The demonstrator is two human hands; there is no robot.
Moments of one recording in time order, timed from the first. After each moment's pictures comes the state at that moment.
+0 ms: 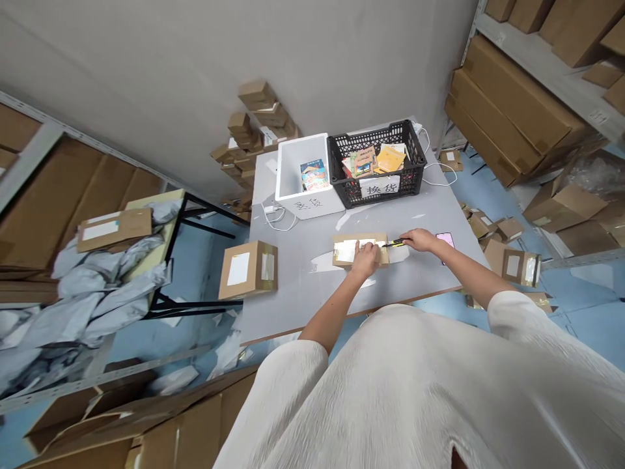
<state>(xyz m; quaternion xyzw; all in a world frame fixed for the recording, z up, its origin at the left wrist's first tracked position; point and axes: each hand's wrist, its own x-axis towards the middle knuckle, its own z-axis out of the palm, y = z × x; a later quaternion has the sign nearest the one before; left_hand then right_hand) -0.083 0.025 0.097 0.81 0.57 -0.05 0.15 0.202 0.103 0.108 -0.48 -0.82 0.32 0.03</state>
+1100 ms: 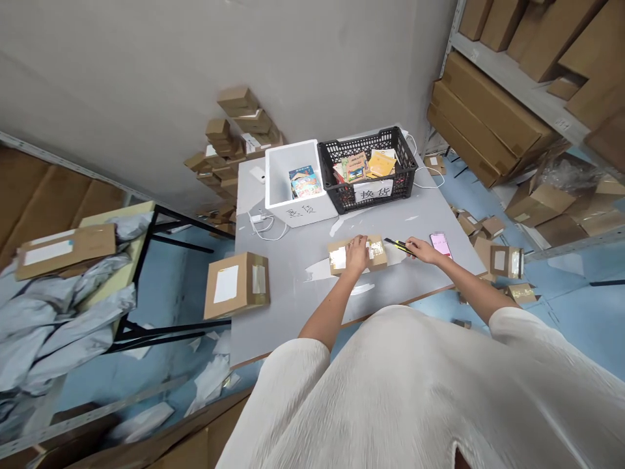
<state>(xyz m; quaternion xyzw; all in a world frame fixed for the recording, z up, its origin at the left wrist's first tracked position) -0.098 0.046 0.112 0.77 0.62 0.05 0.15 0.203 0.037 0.111 -0.58 -0.63 0.48 0.18</state>
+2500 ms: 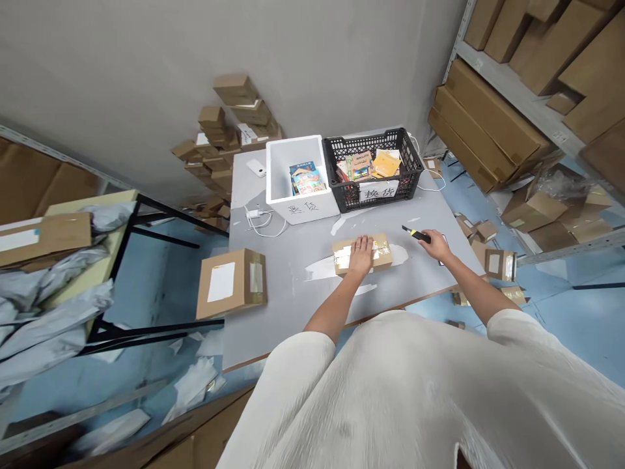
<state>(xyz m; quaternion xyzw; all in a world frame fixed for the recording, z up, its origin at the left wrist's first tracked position) -0.108 0.045 0.068 0.80 0.58 0.09 0.13 0.237 0.056 0.079 -0.68 -0.68 0.19 0.18</state>
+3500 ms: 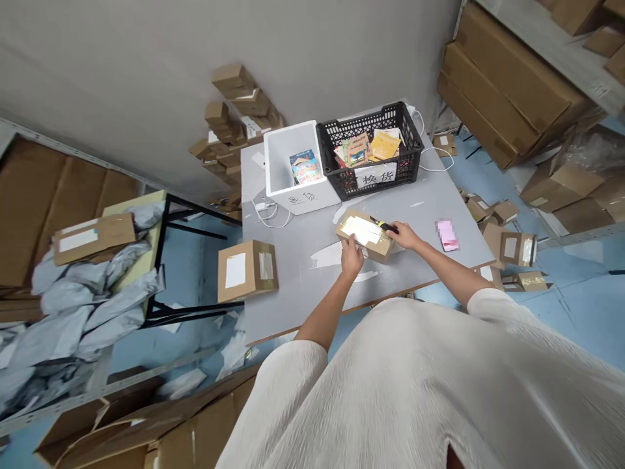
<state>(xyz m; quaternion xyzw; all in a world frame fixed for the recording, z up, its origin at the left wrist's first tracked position) -0.129 0.010 0.068 0.64 0.72 0.17 0.22 0.131 0.076 0.062 -0.59 -0.68 0.38 0.21</state>
